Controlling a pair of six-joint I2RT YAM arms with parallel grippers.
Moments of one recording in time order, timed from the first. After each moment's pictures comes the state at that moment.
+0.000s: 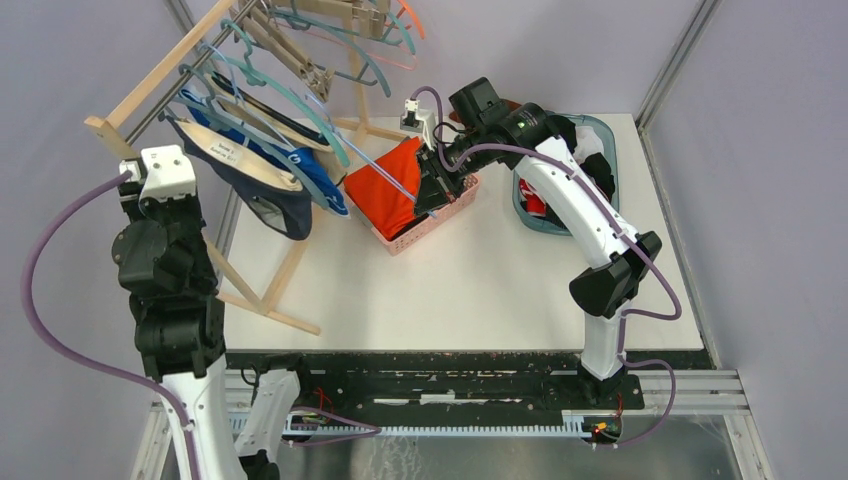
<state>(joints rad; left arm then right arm) 0.12 0.69 1.36 -0.54 -0.35 0.41 0.65 1.93 2.26 -1.22 -0.82 -0.12</state>
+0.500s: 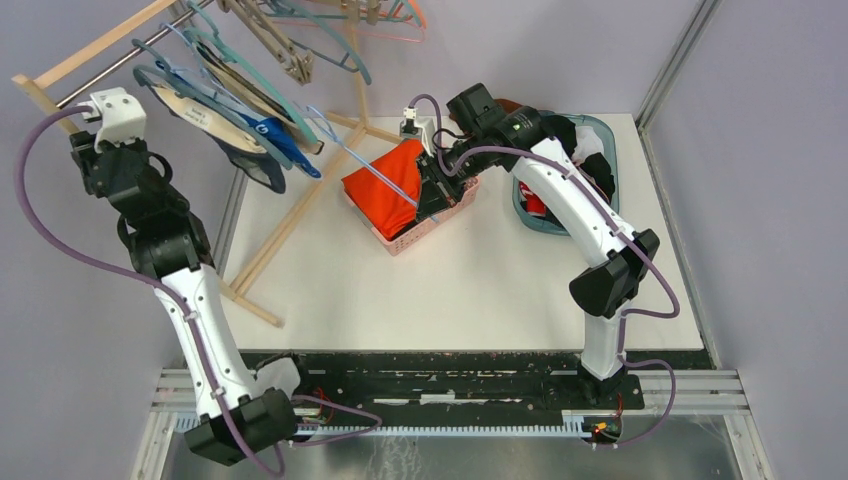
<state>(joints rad) 0.40 1.01 1.33 -0.14 -0.44 0.50 0.65 1.93 2.21 -1.23 -0.81 -0.14</state>
